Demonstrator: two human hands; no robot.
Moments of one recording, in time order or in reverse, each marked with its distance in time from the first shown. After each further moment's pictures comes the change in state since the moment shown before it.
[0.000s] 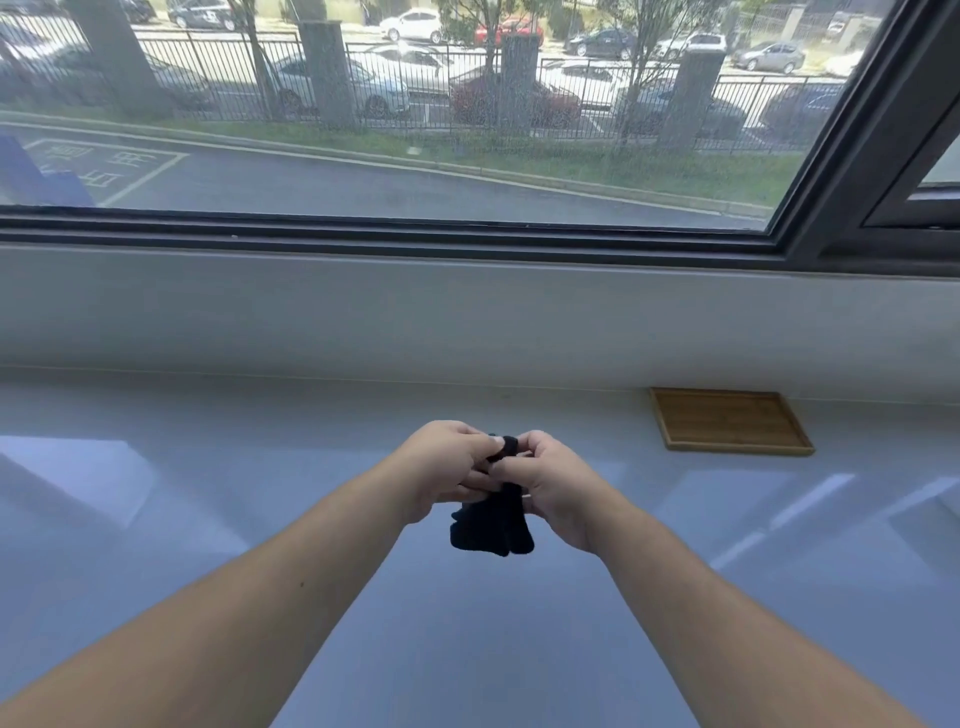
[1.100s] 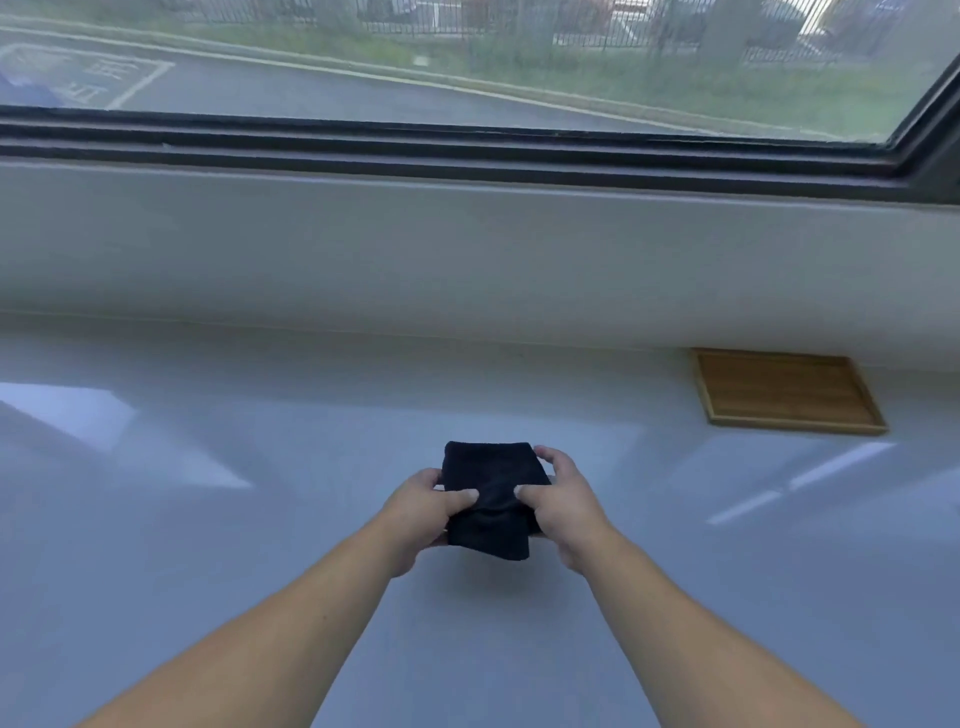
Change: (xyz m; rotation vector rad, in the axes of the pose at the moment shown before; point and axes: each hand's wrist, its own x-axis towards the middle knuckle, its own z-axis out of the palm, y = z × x) left_hand 0.105 -0.139 -0.010 -0.191 0.087 -0.201; right_hand 0.102 0.115 -0.034 -0.035 0.283 0.228
